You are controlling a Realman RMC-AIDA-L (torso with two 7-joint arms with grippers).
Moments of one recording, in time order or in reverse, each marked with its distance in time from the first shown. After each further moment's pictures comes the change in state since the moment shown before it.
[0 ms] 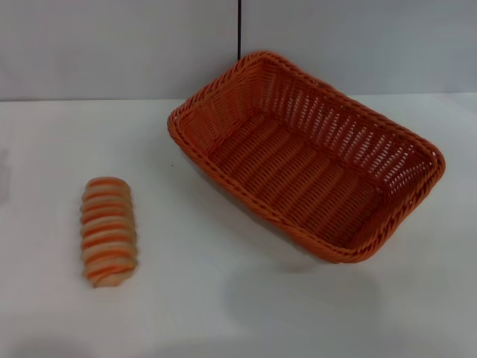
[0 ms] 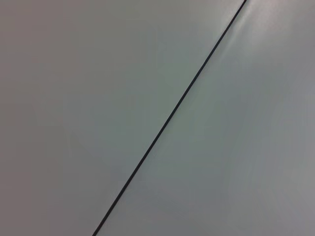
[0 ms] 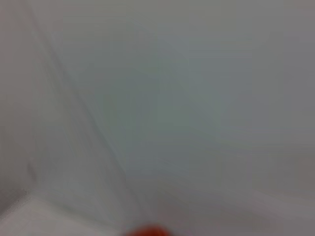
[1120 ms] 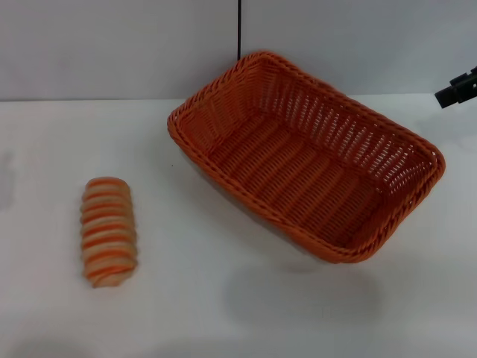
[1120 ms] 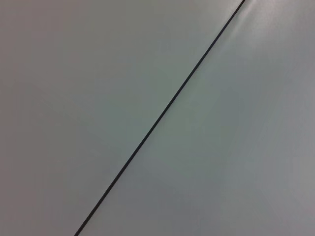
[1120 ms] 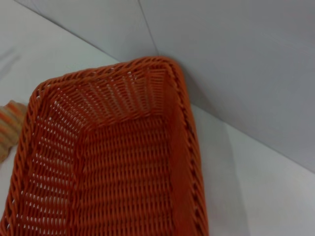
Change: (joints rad) left arm 0.012 -0.001 0.036 -0.001 0.001 -0.006 -0.032; right arm 0.199 0.045 -0.402 -0.319 -0.278 -0.169 -0.093
